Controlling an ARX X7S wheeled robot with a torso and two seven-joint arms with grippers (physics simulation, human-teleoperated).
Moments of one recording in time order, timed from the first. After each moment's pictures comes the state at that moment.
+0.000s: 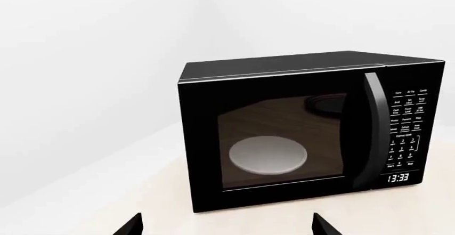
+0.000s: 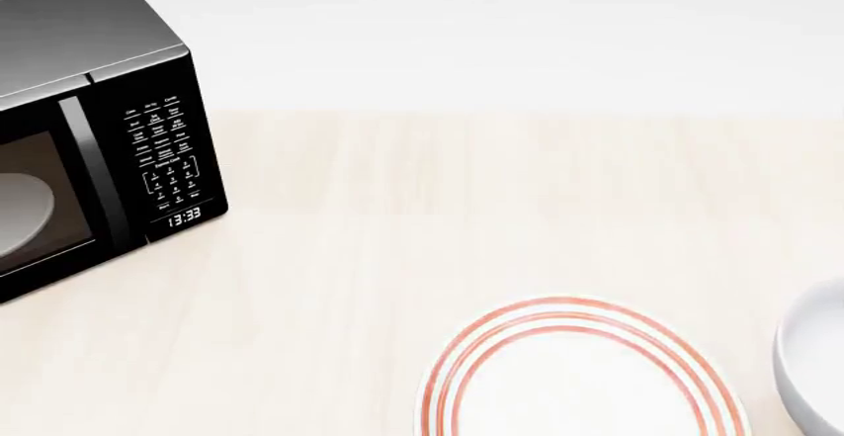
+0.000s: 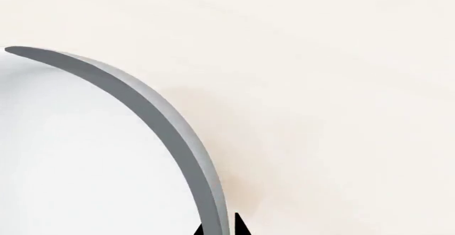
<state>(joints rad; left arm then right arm) 0.13 -0.31 -0.22 0.56 -0.28 -0.45 -0.48 1.45 0.85 -2.20 1.30 3.09 0.71 0.59</state>
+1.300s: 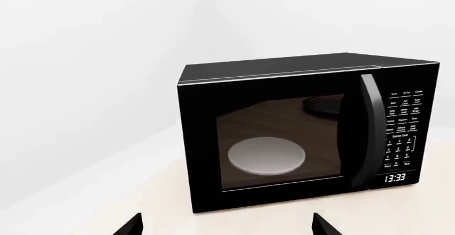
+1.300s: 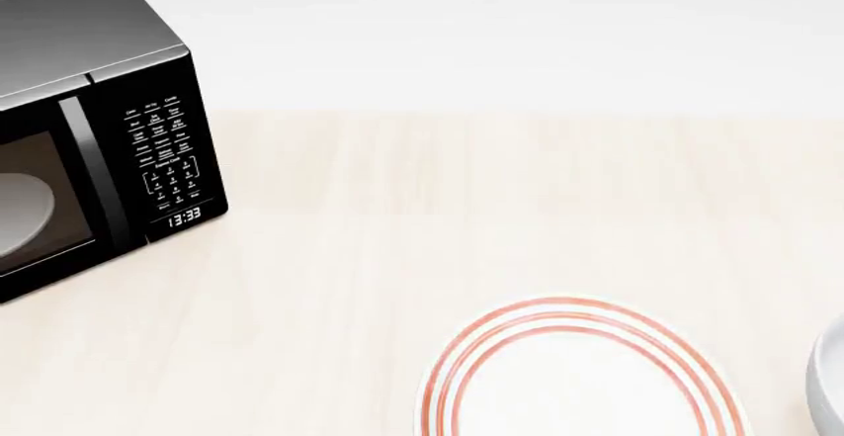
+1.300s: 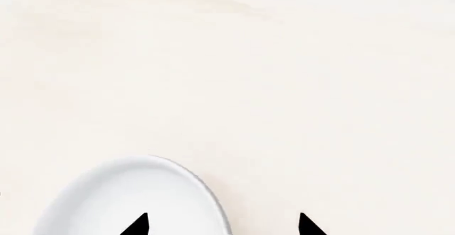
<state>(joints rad) 0.15 -0.33 -0.20 0.57 -0.29 -0.43 -0.50 1.83 1.10 -2.26 0.67 2.69 0.19 0.76</state>
